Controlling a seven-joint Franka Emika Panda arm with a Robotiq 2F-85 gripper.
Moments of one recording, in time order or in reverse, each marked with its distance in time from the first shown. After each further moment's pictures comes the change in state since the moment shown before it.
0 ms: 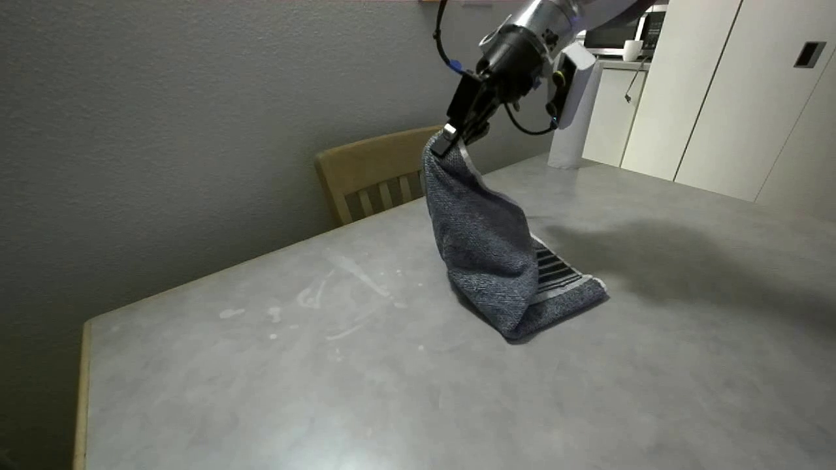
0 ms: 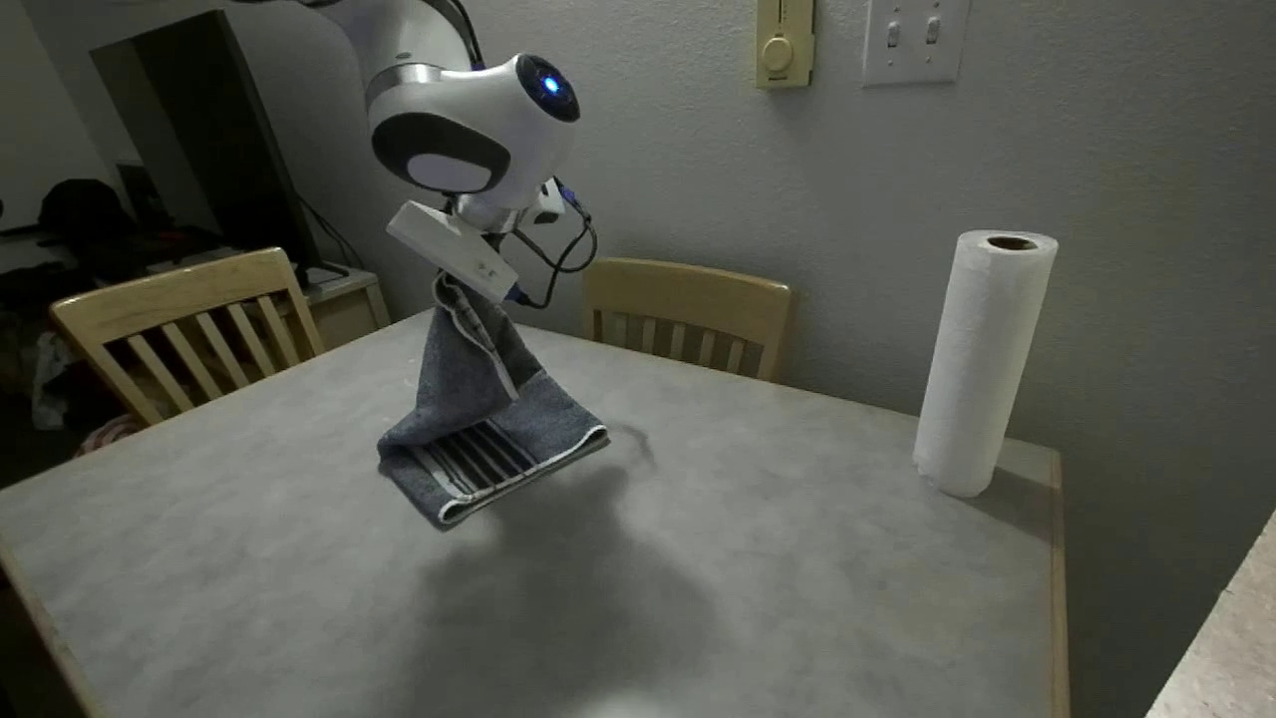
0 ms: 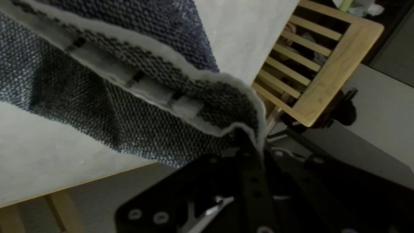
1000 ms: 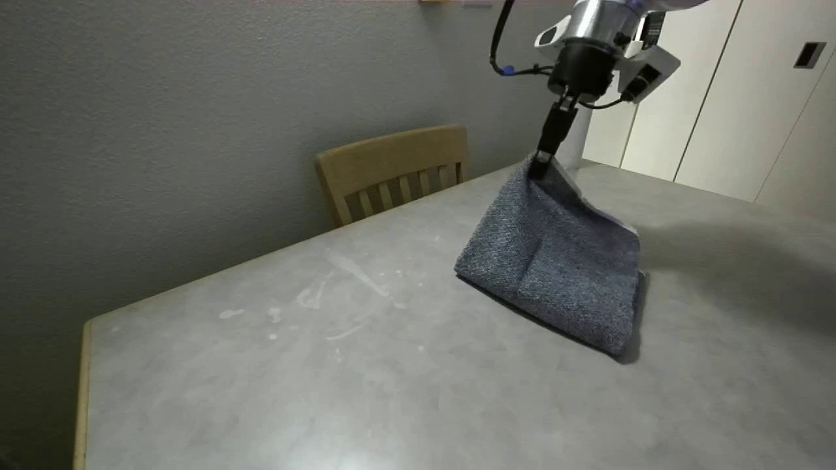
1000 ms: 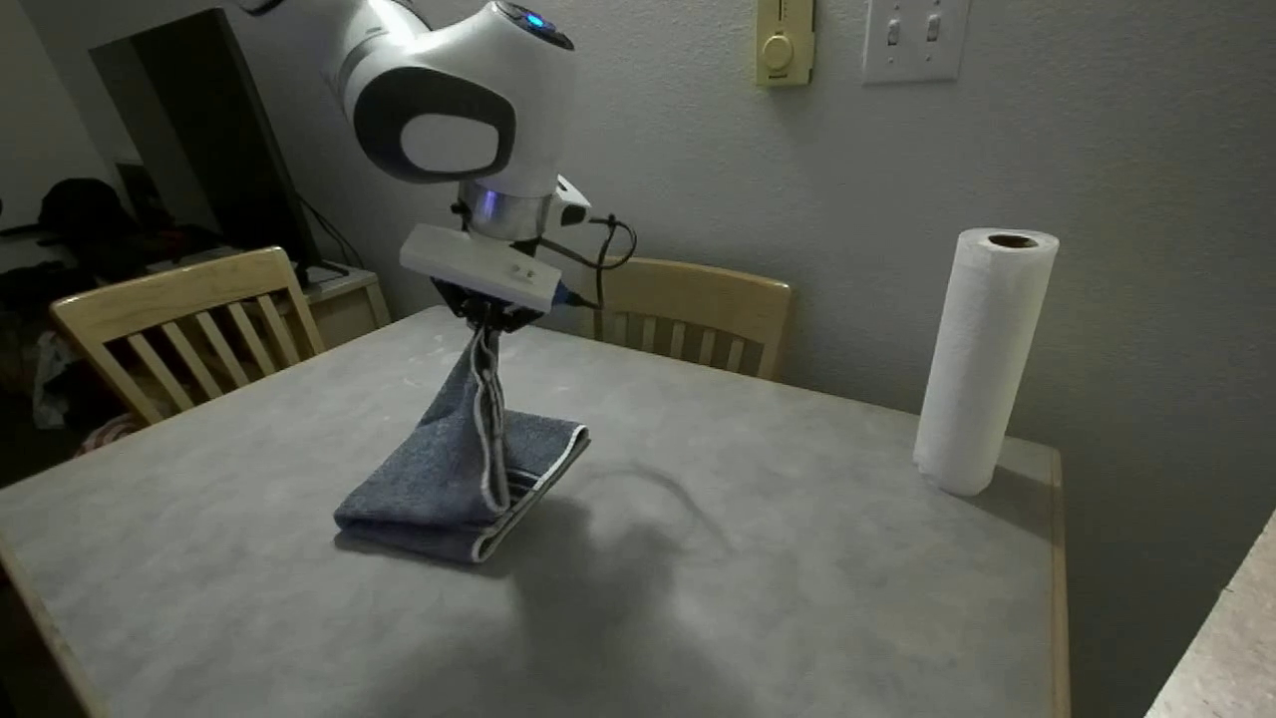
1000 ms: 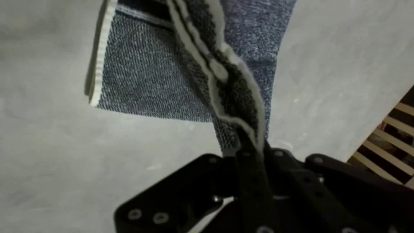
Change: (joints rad) arm -0.075 -0.159 -0.038 -0.218 -0.428 0.087 0.030
